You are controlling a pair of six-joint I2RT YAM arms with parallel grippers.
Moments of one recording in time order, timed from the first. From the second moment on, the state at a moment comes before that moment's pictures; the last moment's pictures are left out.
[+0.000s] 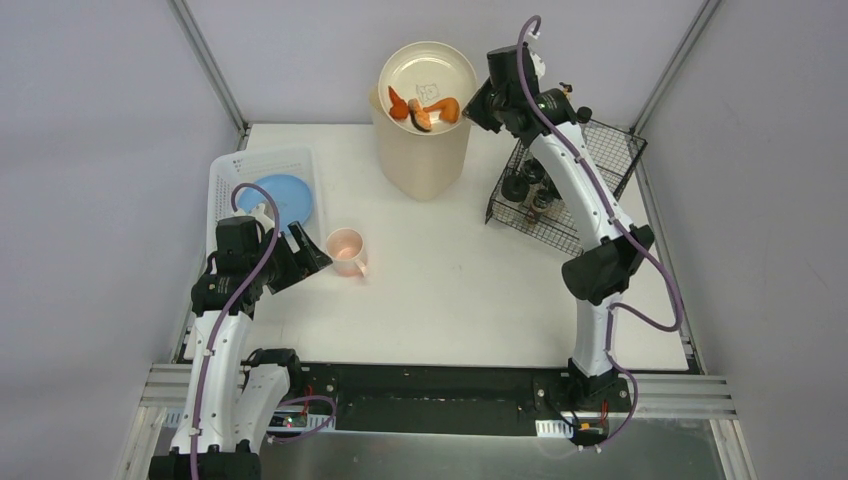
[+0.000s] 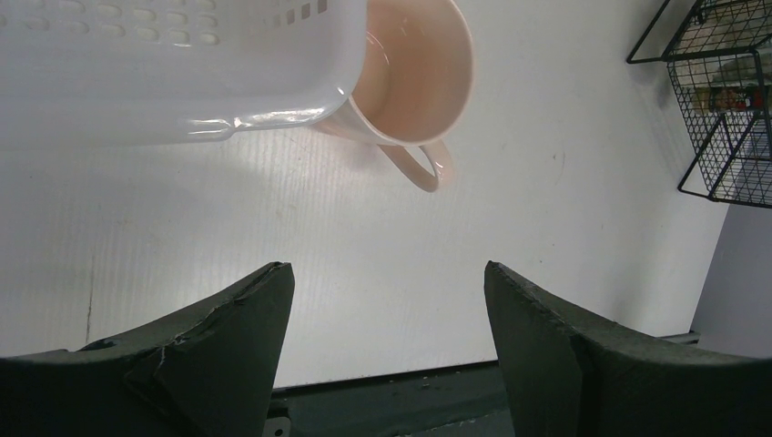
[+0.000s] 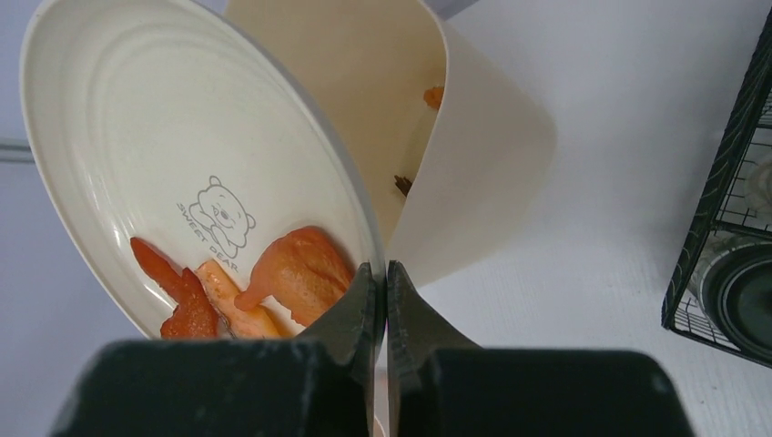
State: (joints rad) left arm 0.07 0.73 0.79 -0.84 0.31 -0.47; right arm 0.50 2.00 2.33 -0.92 0.19 0.91
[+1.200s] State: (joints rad) left arm 0.06 0.75 0.79 -0.84 0.32 -0.47; right arm 0.56 2.14 2.14 -0.28 0.52 0.49
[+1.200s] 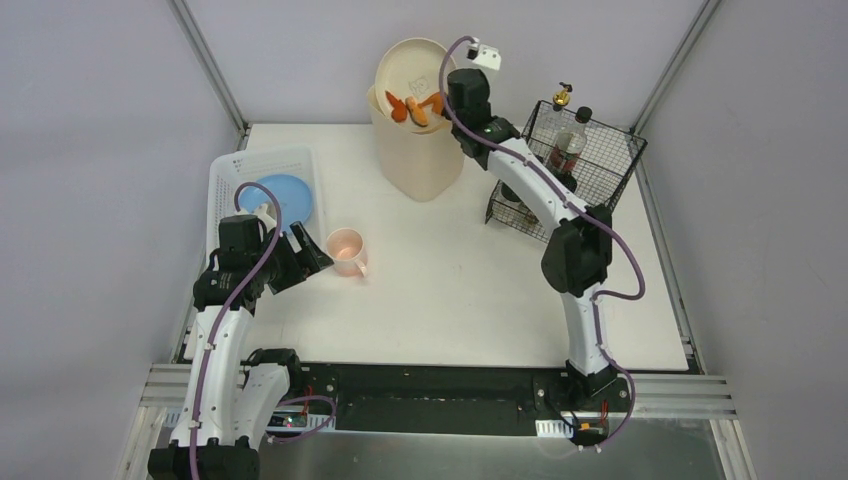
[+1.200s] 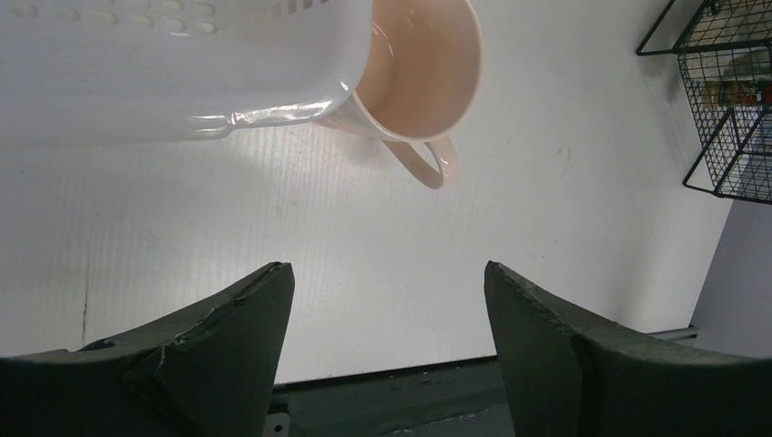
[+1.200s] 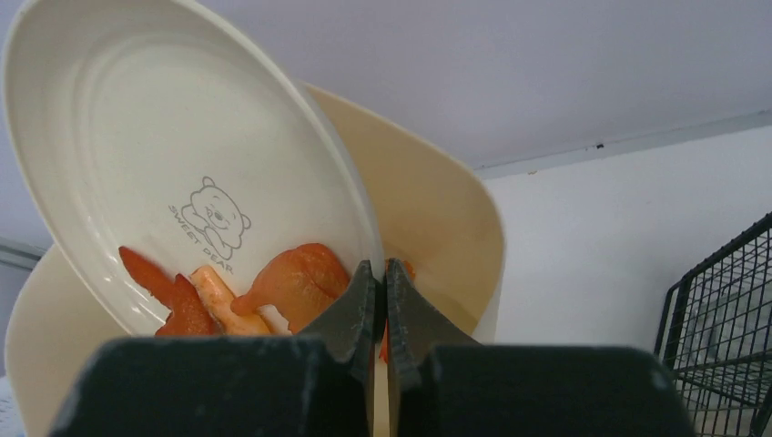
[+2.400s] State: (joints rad) left arm 0.06 0.75 0.79 -0.84 0.32 -0.47; right arm 0.80 2.13 1.91 0.70 0.73 -0.62
